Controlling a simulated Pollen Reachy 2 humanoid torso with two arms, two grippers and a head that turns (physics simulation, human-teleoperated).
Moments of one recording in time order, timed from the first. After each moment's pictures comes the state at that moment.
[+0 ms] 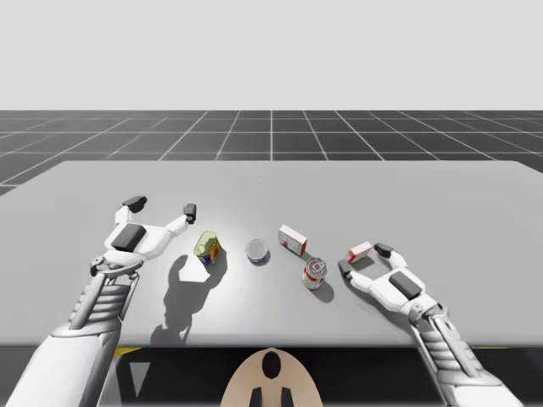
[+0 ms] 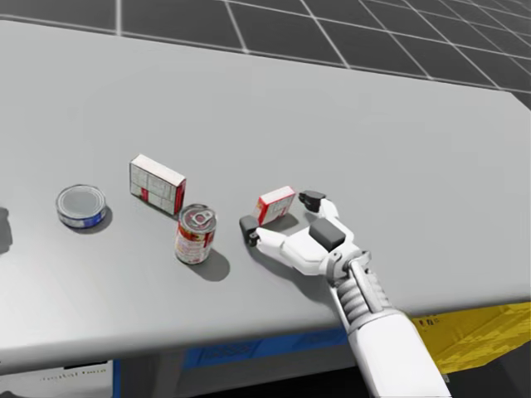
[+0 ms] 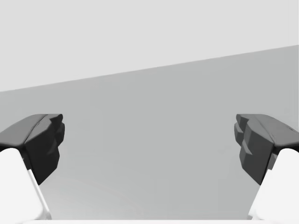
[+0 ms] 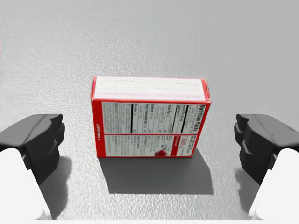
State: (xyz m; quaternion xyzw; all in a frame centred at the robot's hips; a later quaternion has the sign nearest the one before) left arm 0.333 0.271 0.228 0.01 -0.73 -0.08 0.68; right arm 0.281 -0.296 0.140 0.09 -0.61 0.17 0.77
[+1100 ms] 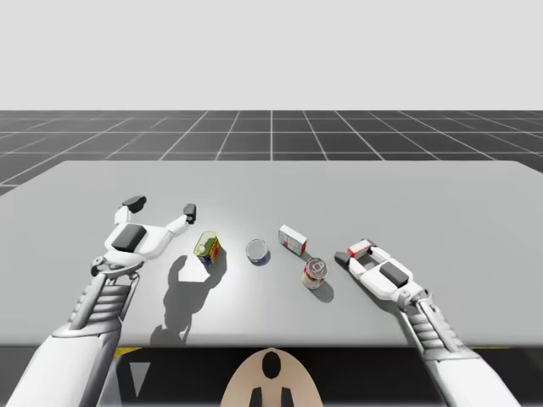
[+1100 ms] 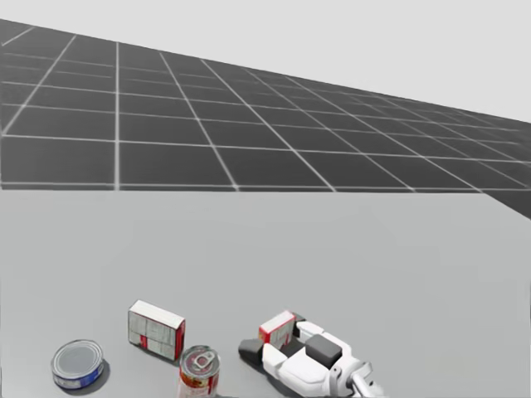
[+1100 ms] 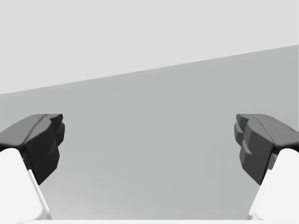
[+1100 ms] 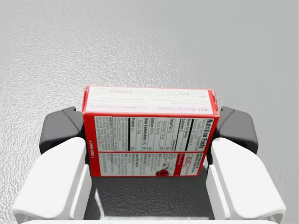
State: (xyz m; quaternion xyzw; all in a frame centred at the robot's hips) left arm 0.333 0.271 0.227 0.02 -0.73 -0.08 0.68; right arm 0.306 -0.292 0.133 0.10 -0.60 0.18 0.77
